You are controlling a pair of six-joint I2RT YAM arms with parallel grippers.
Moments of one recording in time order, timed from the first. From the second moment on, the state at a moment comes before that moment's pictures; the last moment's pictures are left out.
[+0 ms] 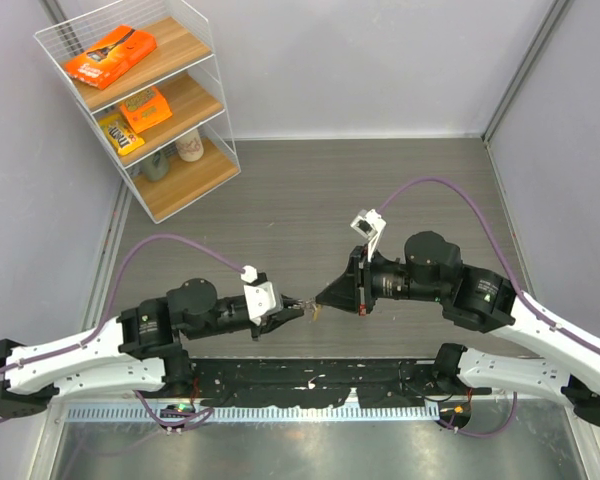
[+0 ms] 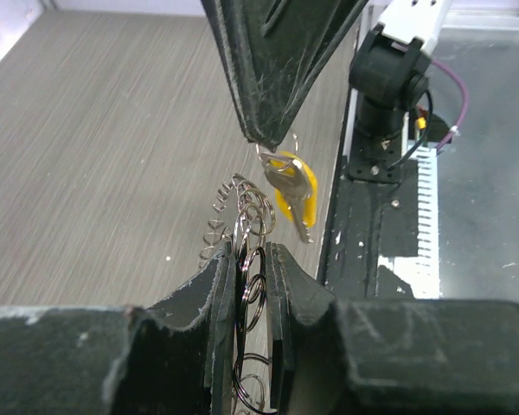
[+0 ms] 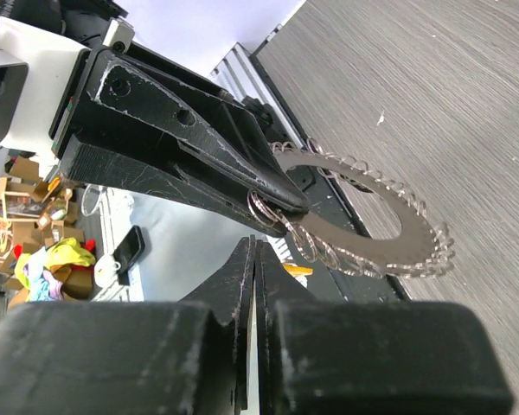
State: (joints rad) left arm -1.29 0.69 0.77 -0.26 0.02 0.11; right arm 1.05 0.85 1.05 -0.47 -0.27 0.63
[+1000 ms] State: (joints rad) left arm -1.29 0.63 0.73 -0.16 0.13 0.13; right arm 1.06 0.86 1.00 -0.38 -0.33 0.67
